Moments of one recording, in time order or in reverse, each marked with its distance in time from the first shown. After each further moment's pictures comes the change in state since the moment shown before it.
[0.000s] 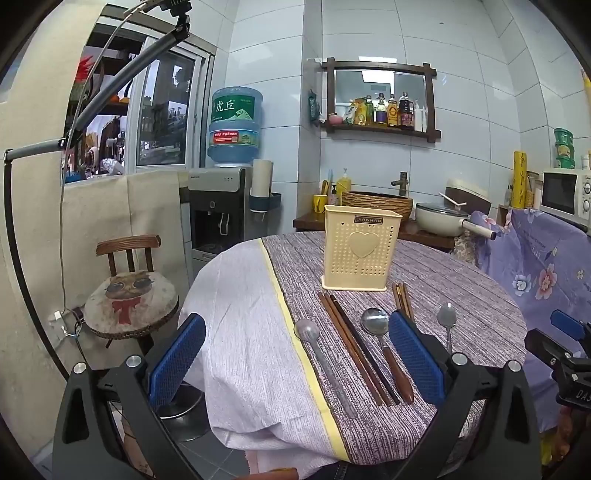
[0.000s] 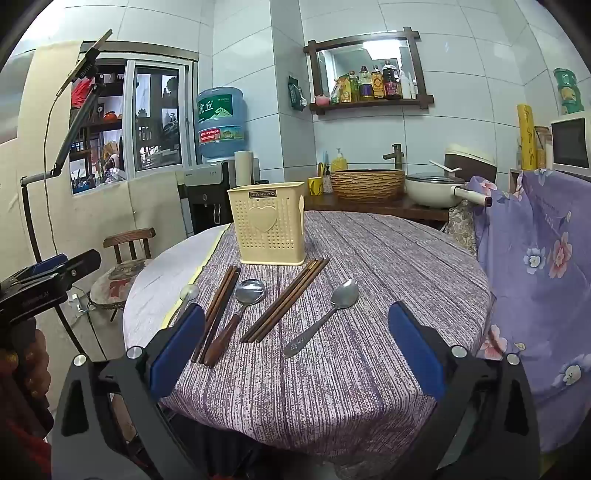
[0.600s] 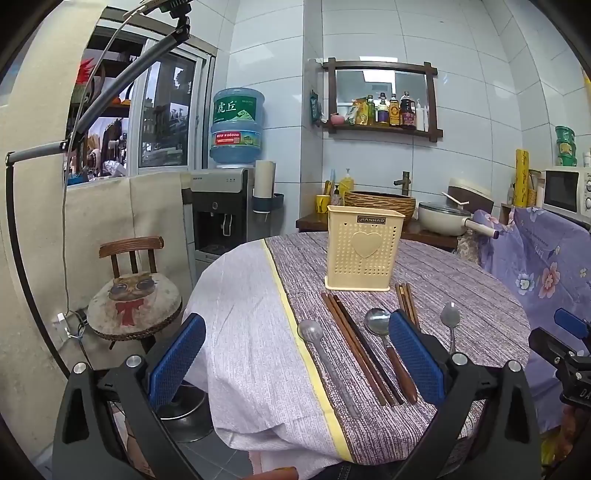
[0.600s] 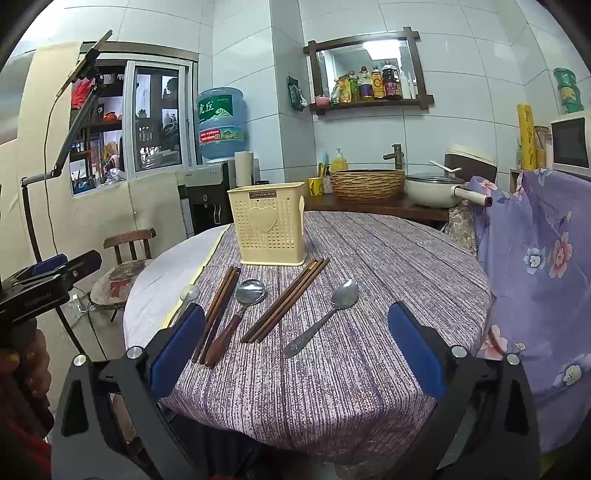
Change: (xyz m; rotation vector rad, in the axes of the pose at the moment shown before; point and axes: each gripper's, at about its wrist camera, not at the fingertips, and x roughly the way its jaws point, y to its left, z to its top) left arm 0.001 -0.001 -0.003 0.006 -0.009 0.015; right arm -0.001 0.000 0.001 -0.003 -0.001 -0.003
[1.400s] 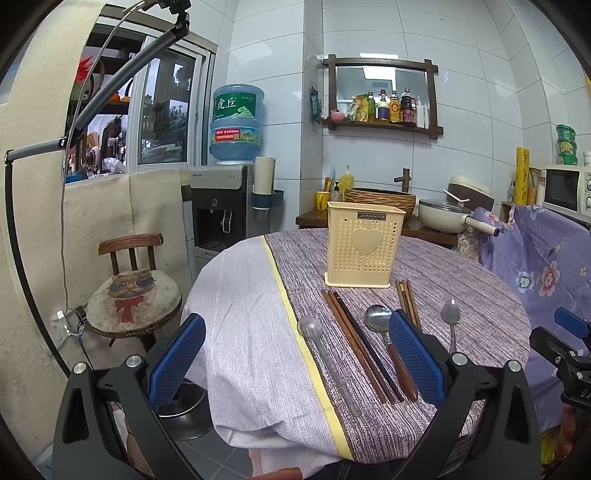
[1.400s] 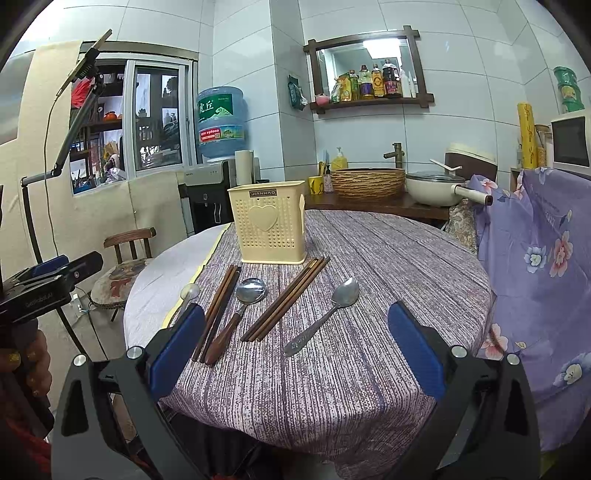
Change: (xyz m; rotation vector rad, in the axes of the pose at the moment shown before) left arm 0.001 0.000 -0.002 -0.001 0.008 -0.004; right arm 0.001 -0.003 -0.001 0.004 0.002 0.002
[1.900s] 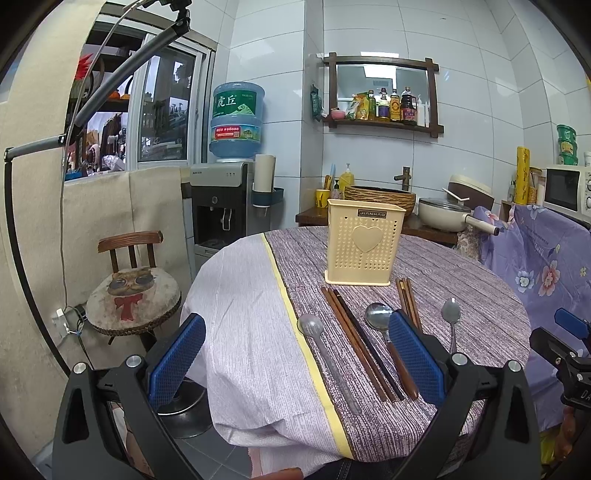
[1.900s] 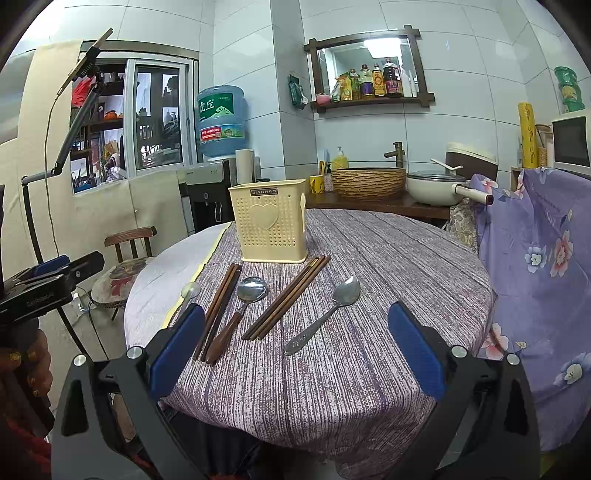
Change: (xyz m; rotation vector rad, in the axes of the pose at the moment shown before) left arm 0.002 0.001 -0.003 0.000 0.005 -0.001; right arm 0.004 0.005 -0.003 -0.004 0.004 0.002
